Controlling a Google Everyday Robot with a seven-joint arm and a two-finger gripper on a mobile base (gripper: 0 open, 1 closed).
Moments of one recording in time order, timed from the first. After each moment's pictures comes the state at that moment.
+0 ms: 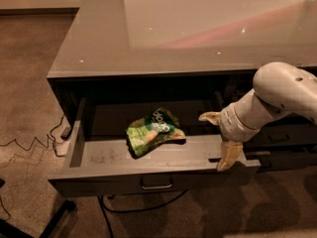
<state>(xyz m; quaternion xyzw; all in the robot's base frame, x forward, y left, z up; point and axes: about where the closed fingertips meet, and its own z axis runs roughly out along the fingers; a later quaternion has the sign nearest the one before) 0.499 -0.164 0.708 -0.77 0.60 0.08 0.20</state>
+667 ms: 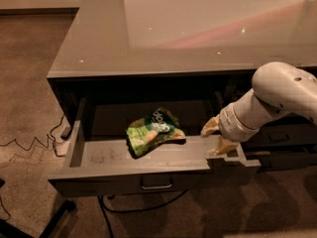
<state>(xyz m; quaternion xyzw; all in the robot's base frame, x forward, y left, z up) 0.499 -0.164 0.708 -0.77 0.60 0.08 0.20</state>
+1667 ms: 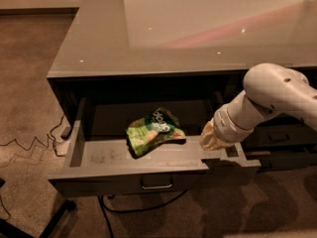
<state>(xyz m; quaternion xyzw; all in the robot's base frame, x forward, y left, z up) 0.498 -0.155 0.702 -0.78 0.60 0.07 0.19</state>
